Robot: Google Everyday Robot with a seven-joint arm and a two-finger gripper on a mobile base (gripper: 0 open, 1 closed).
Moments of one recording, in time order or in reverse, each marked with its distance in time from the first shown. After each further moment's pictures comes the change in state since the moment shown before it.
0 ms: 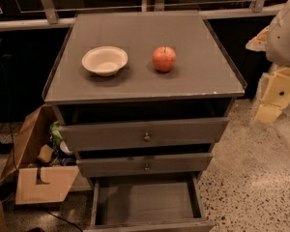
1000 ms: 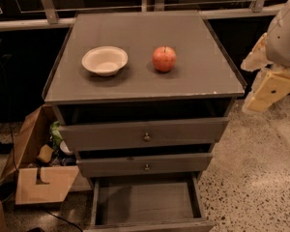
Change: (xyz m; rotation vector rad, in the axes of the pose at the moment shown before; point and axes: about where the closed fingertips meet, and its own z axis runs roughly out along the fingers) arm 0.000 0.000 0.000 0.000 0.000 0.000
